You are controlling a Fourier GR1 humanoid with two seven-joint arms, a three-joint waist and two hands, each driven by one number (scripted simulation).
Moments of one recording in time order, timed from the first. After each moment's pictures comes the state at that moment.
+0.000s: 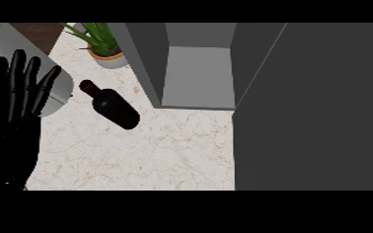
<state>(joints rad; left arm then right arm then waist) -0.04 0.11 0.02 -2.10 -0.03 0.00 0.02 0.00 -0.15 0.01 -2.10 -0.01 -0.02 0.00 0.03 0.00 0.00</state>
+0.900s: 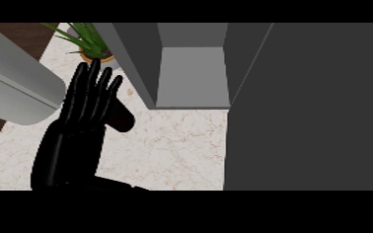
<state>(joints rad) -0.05 0.00 -0.26 -2.08 0.16 0.18 0.16 0.20 -0.20 0.08 -2.37 -0.25 0.16 0.21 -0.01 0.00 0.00</state>
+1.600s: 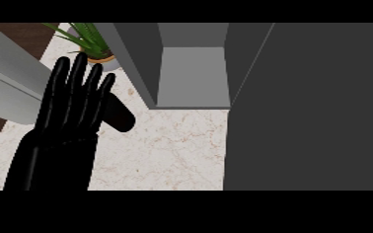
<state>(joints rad) -0.13 0.00 -0.34 -2.23 0.09 0.36 0.36 0.06 -0.17 0.10 -2.40 -0.23 0.10 0.41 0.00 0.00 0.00</state>
